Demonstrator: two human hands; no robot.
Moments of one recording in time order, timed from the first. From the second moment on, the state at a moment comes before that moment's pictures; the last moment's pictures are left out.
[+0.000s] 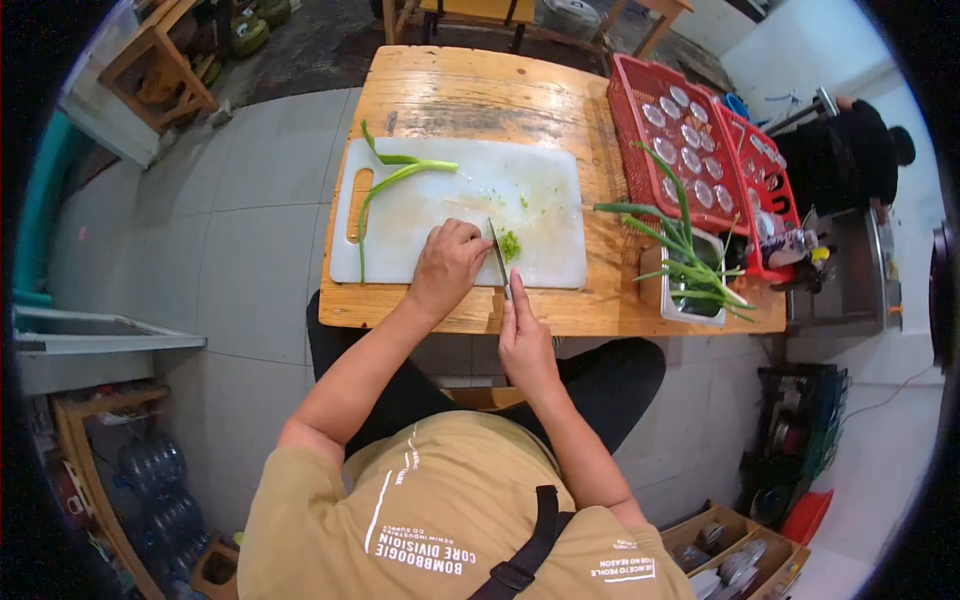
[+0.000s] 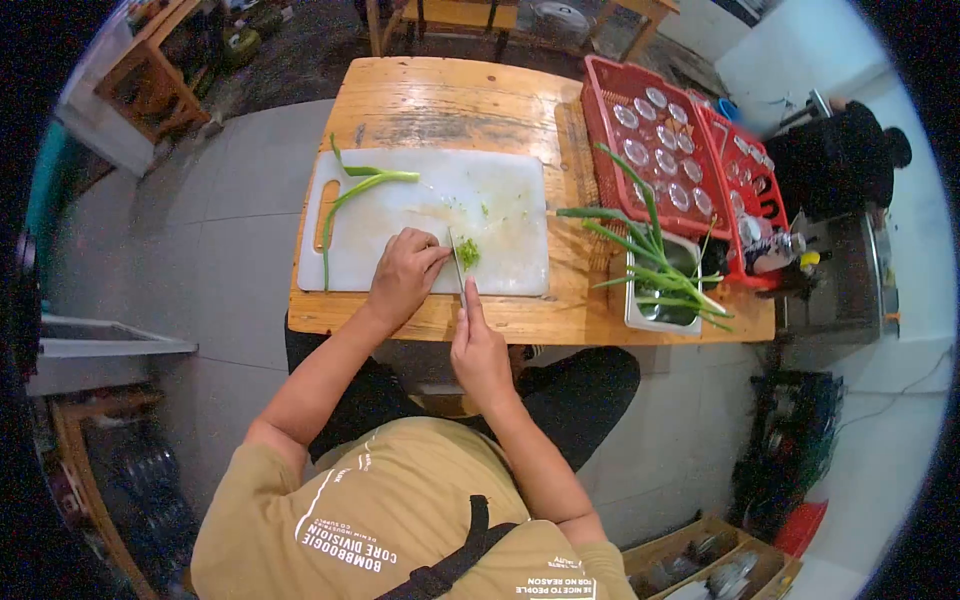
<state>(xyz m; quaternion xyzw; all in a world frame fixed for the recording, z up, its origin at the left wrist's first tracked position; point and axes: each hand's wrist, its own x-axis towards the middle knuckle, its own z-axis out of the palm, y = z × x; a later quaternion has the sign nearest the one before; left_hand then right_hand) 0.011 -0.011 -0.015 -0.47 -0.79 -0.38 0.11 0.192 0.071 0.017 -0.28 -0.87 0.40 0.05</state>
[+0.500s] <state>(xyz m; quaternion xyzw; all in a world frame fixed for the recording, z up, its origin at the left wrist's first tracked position) 0.010 -0.009 -0.016 -0.45 -0.79 -0.42 0.08 0.216 0.068 0.026 -0.29 -0.84 0.46 0.06</state>
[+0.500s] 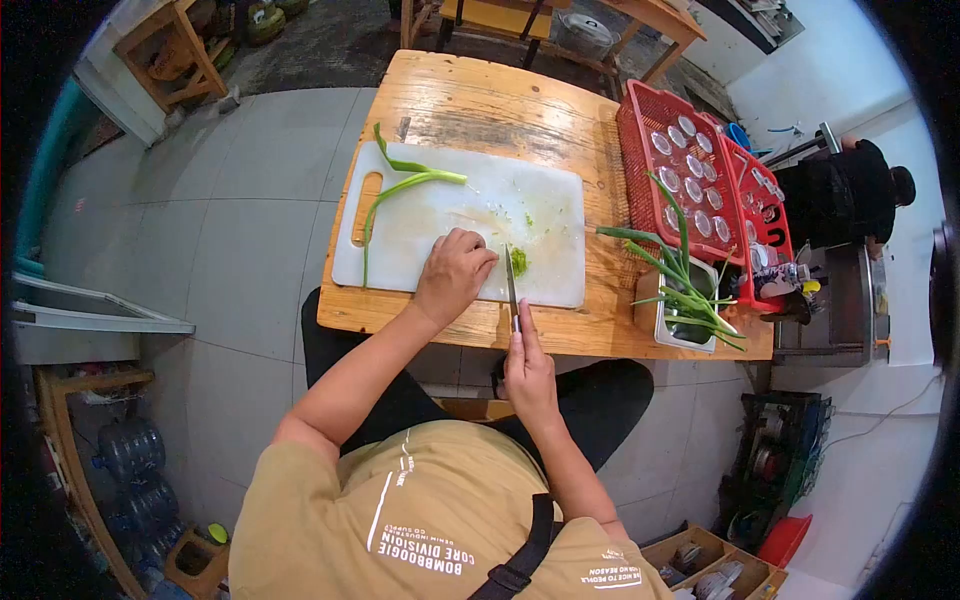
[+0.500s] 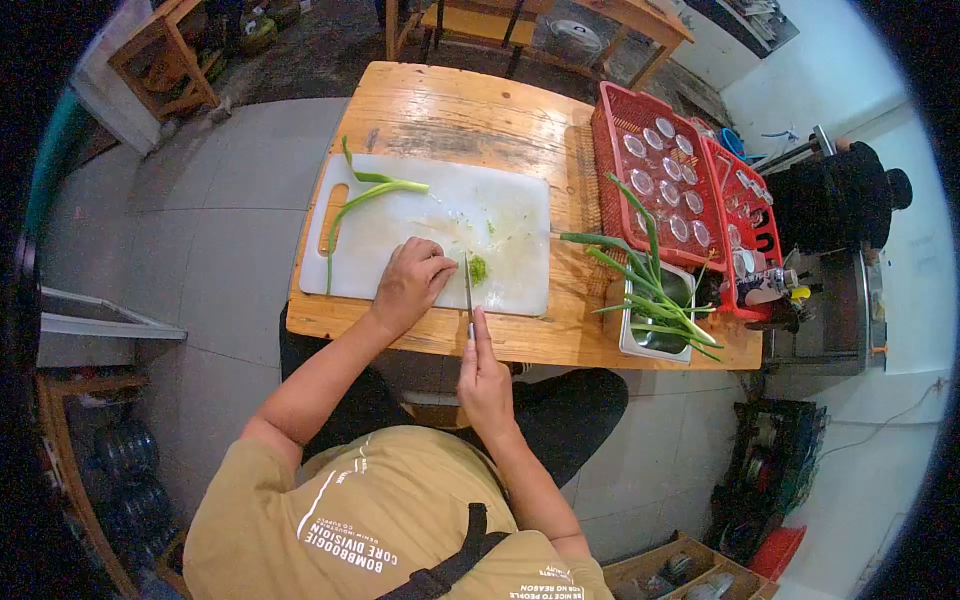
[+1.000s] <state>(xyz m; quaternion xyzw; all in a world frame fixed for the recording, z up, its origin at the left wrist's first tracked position) 0.011 -0.007 -0.016 -0.44 -0.79 -0.42 0.08 0.215 0.057 0.029 -0.26 -0.85 0.46 0.07</state>
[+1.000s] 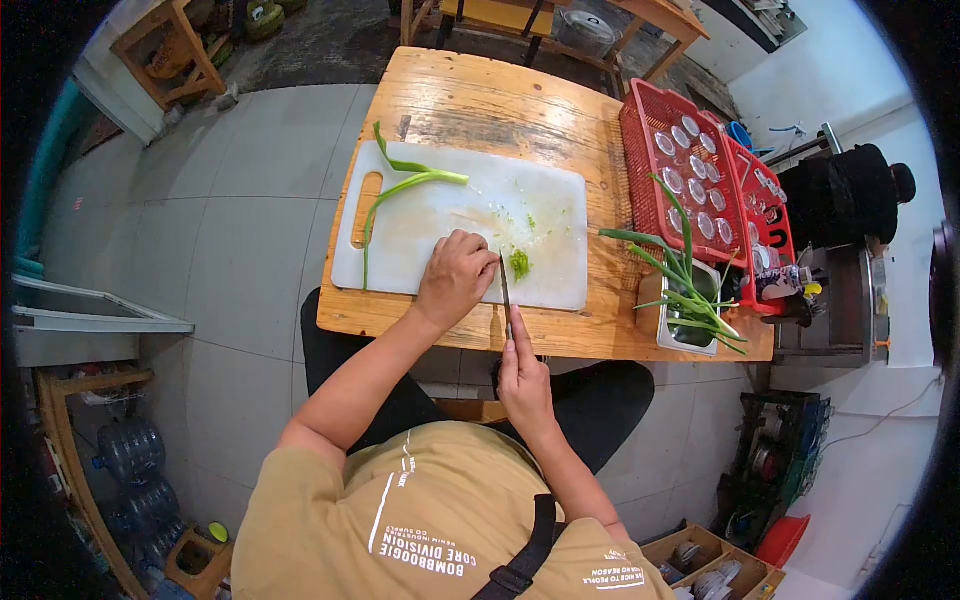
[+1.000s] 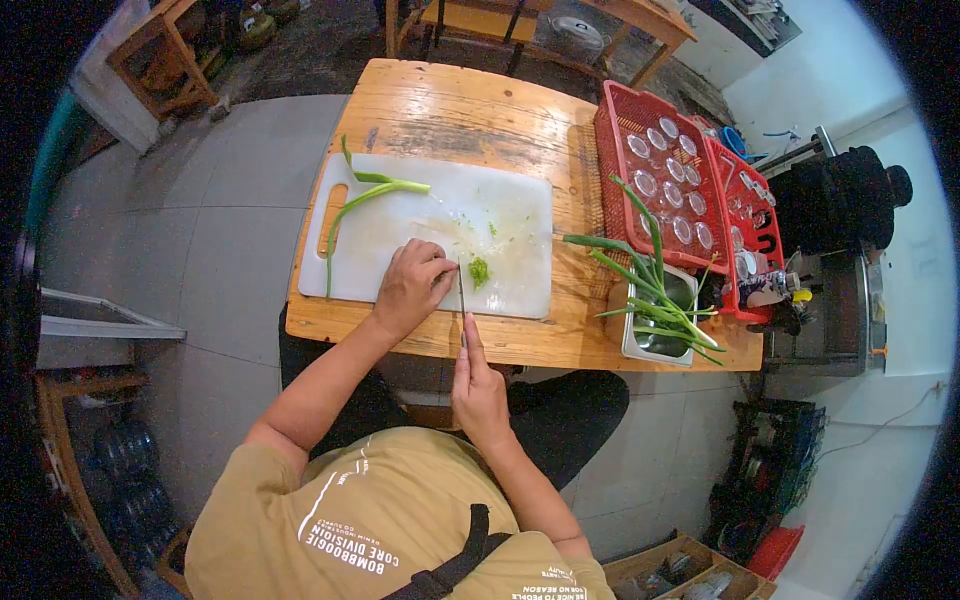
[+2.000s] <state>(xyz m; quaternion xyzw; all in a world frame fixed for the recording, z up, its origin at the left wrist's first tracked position) 0.011 -0.007 -0.014 -0.45 -0.78 -0.42 0.10 0.204 0.068 0.016 -0.26 -0.85 0.44 0.11</state>
